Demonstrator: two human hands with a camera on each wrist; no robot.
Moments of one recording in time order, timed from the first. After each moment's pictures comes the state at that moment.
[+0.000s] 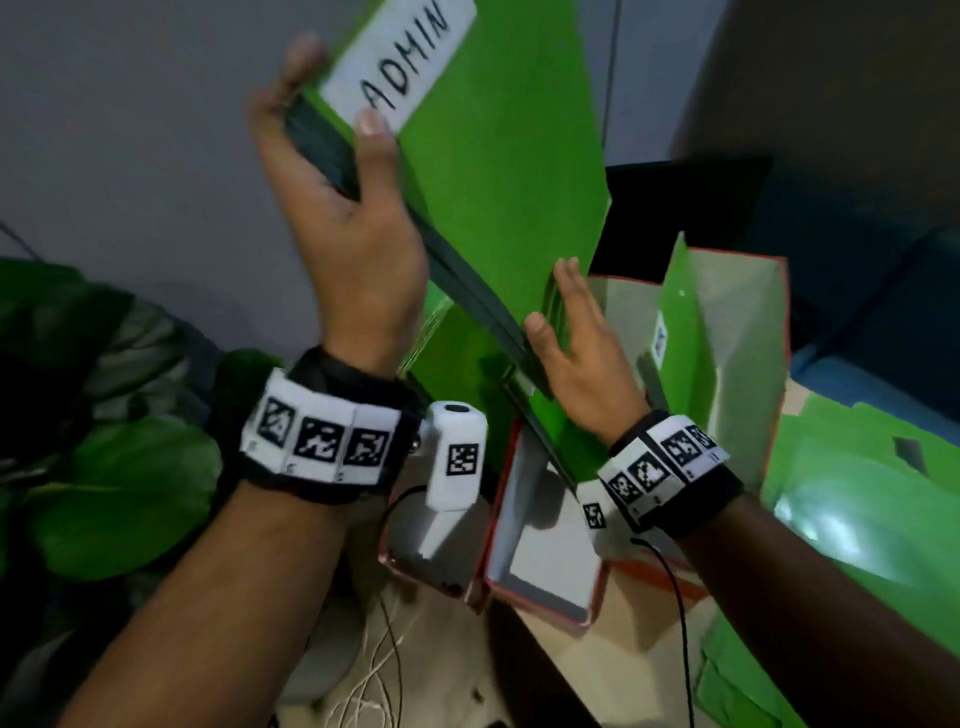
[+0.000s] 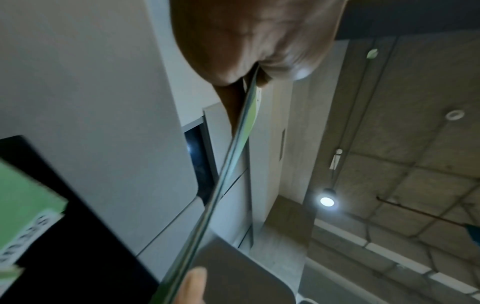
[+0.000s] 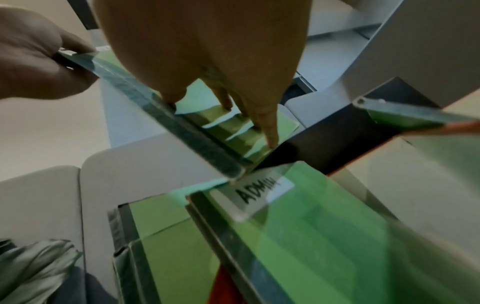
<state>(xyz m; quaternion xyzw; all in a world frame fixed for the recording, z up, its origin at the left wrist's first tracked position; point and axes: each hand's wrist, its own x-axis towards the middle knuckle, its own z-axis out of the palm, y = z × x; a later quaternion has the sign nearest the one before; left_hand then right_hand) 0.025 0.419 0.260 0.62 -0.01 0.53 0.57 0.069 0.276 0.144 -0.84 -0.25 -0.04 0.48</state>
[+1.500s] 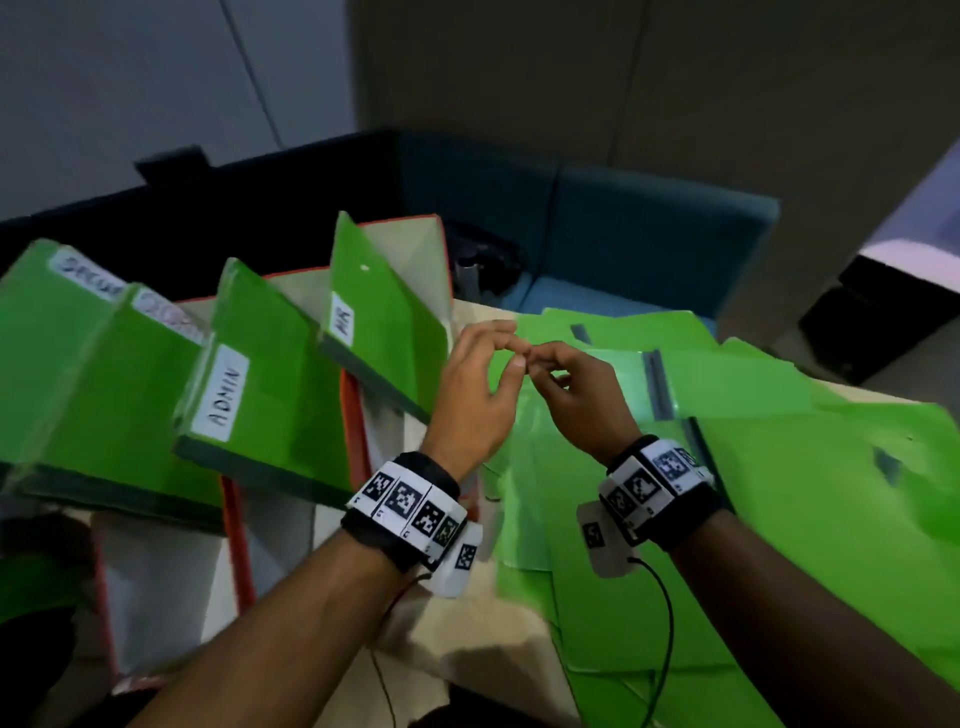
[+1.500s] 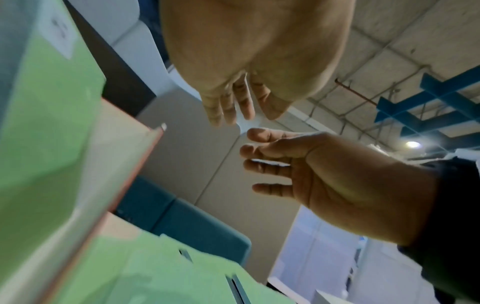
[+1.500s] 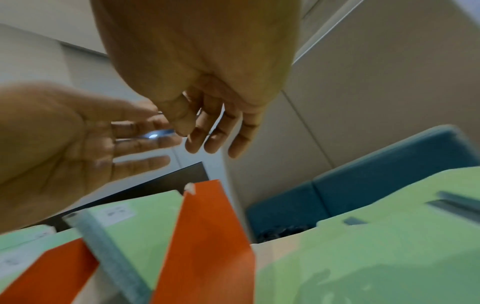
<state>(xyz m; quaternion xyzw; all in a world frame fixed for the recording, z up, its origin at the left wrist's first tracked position) 0.019 0.153 0.098 0.82 -0.24 0.10 0.51 -0.003 0.014 0.078 -0.85 0.01 -0.16 0.50</state>
